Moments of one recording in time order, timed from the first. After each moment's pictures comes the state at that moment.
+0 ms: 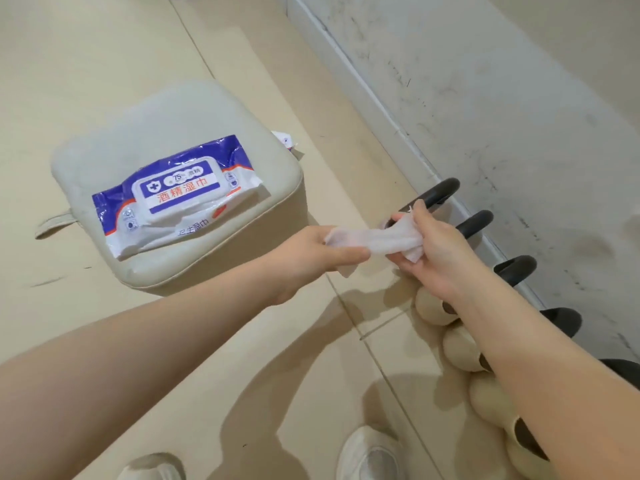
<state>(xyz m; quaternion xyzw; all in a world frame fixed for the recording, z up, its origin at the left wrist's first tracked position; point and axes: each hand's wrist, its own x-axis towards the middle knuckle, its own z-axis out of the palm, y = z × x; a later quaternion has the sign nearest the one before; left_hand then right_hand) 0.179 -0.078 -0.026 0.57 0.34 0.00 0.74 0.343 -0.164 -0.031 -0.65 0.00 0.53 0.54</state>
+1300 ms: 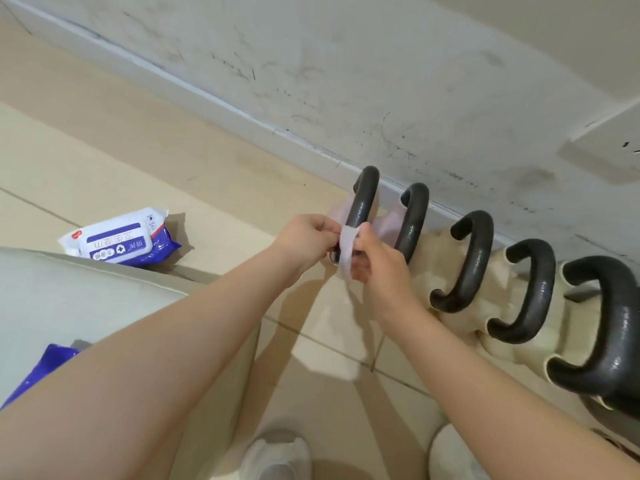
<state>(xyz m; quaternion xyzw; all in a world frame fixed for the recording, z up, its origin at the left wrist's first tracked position) 0.347 0.001 -0.104 0.69 0.29 -0.18 0.64 0.349 -0.122 -0.089 -0.75 0.13 0.28 0.59</state>
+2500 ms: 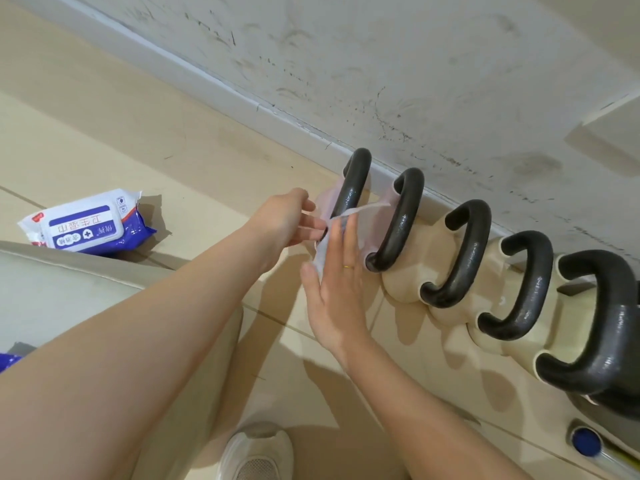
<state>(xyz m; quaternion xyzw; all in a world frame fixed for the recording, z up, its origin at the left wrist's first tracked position) 0.362 0.003 -0.098 0.58 0.40 -0.18 0.68 0.308 -0.116 -0.135 -0.89 -0.16 0.18 0.38</state>
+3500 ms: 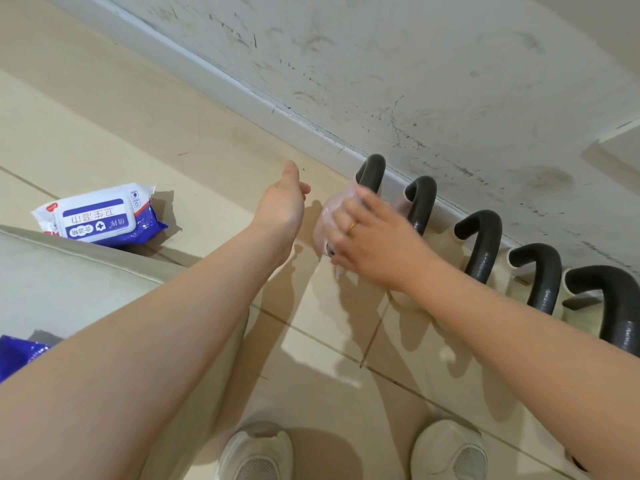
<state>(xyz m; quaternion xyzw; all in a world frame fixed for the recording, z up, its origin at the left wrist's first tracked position) 0.364 0.015 -0.102 0.59 0.46 -0.07 0.66 0.409 -0.131 -0.114 -0.75 -0.59 -0.02 -0.29</state>
